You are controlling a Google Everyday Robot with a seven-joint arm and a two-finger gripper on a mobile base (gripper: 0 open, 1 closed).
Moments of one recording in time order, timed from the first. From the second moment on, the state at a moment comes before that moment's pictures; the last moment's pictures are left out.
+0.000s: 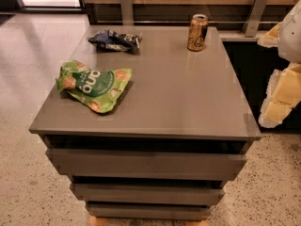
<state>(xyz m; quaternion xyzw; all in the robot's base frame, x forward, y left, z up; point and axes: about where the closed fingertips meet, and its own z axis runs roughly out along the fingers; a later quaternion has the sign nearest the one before) 0.438 -0.216 0.978 -0.60 0.78 -0.04 0.16</state>
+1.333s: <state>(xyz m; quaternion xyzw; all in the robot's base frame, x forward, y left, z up) 0.509 -0.210 0.964 -0.60 0.77 0.01 0.22</state>
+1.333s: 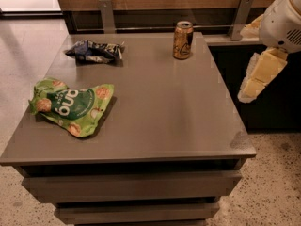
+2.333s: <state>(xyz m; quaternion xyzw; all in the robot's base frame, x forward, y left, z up) 0.604 -0.215 0.930 -0.53 0.79 0.05 0.30</state>
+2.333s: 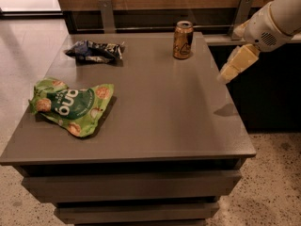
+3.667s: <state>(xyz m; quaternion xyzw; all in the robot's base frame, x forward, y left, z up) 0.675 -0.202 0.907 -0.50 0.78 0.11 0.37</state>
